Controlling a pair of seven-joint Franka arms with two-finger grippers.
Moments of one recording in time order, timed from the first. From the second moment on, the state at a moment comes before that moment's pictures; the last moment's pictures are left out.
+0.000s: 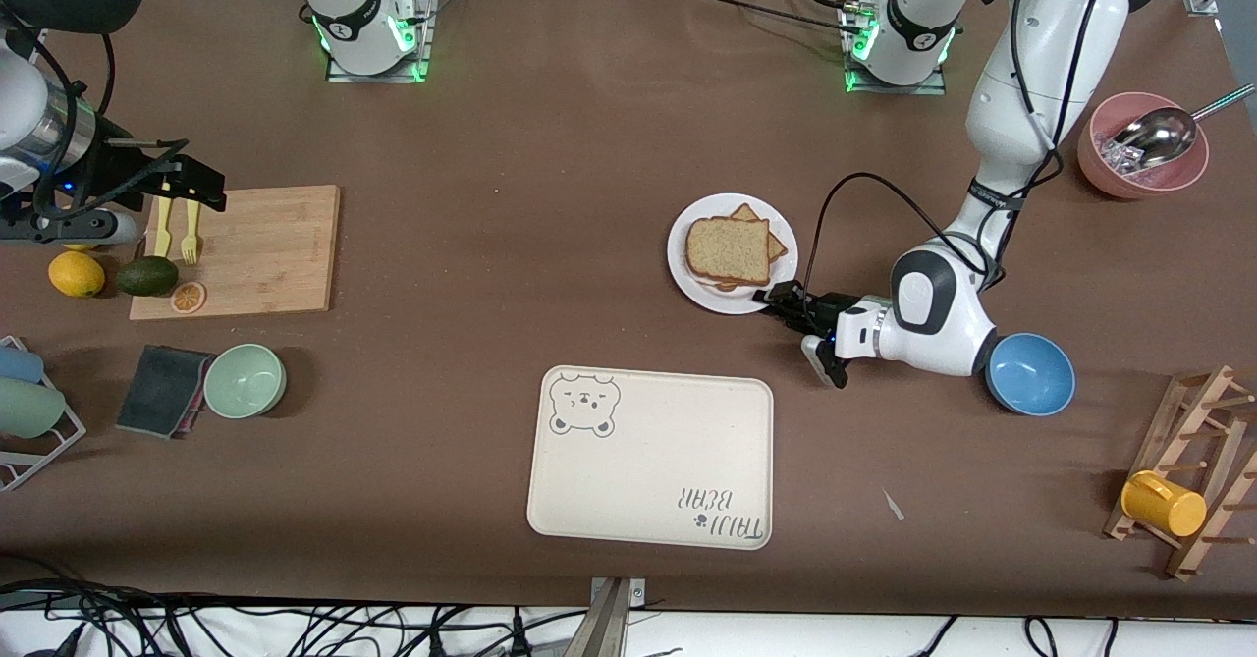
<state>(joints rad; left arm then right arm) -0.11 0.78 -0.10 -1.71 -0.88 1.95 0.92 -0.01 0.04 0.06 -1.68 -0.04 1.61 0.03</state>
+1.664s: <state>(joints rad) -0.05 0.79 -0.10 -1.61 -1.06 1.84 1.00 -0.01 0.04 0.06 -1.68 -0.04 1.61 0.03</state>
